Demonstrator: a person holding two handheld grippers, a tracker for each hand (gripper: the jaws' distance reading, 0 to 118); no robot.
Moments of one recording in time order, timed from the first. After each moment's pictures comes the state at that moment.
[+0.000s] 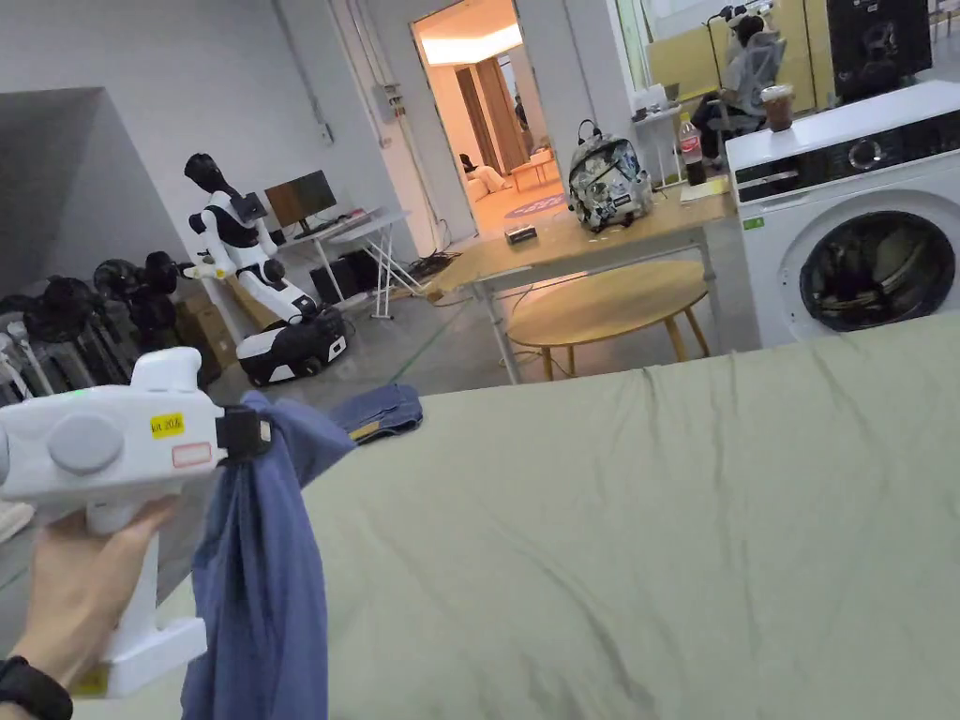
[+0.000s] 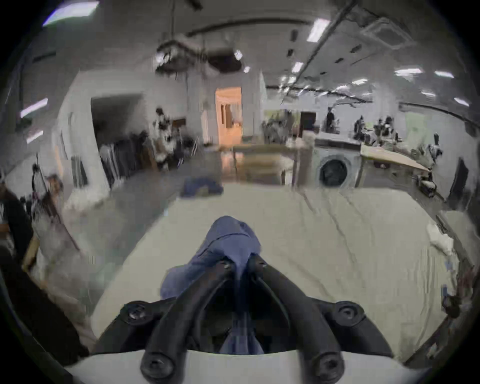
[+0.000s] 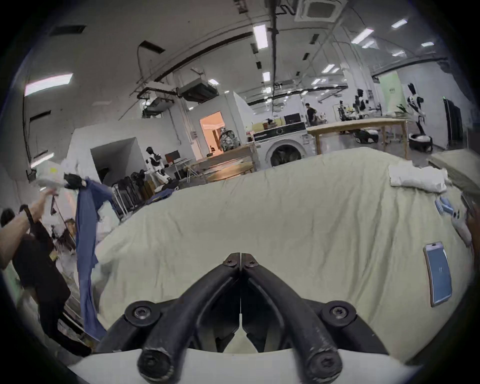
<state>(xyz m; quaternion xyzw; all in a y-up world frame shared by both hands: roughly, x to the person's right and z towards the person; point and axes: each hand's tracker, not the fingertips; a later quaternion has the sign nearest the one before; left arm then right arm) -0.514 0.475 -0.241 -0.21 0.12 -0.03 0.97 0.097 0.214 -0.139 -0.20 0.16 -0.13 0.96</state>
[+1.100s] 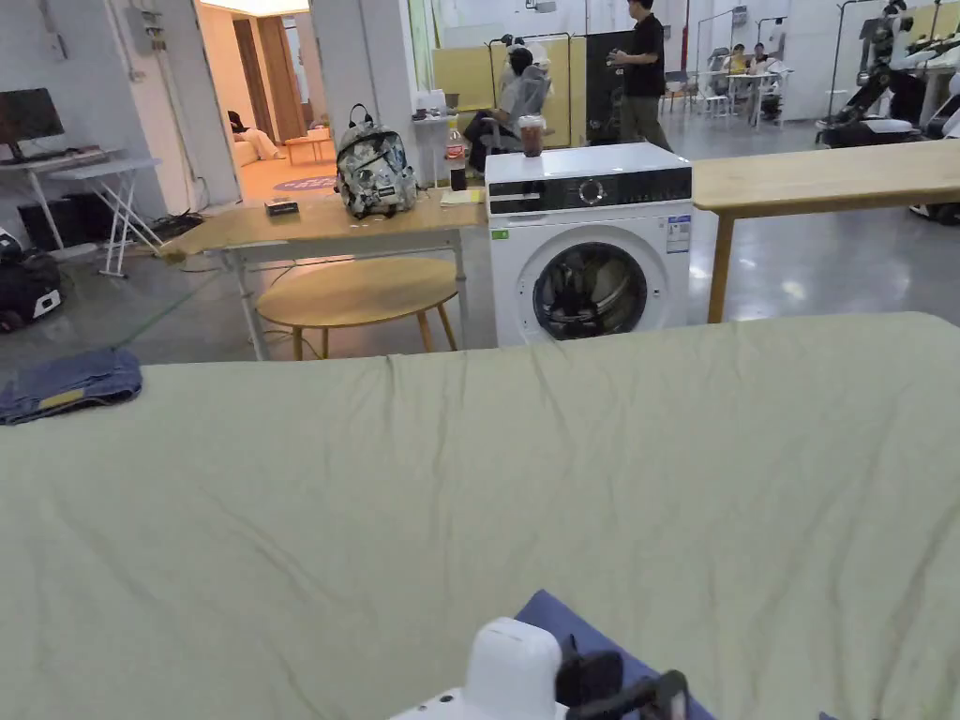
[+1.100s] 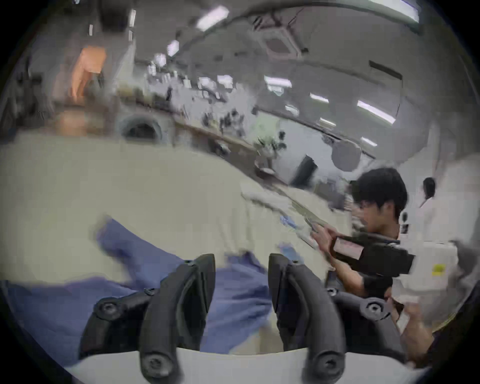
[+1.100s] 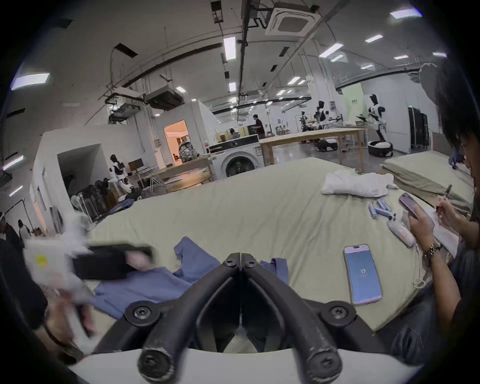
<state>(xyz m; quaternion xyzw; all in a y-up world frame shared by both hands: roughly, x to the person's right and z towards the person) -0.161 0.253 -0.155 -0.17 -0.27 0.09 0.94 0.181 0.240 -0.079 -0.18 0.06 -0.10 0.98</state>
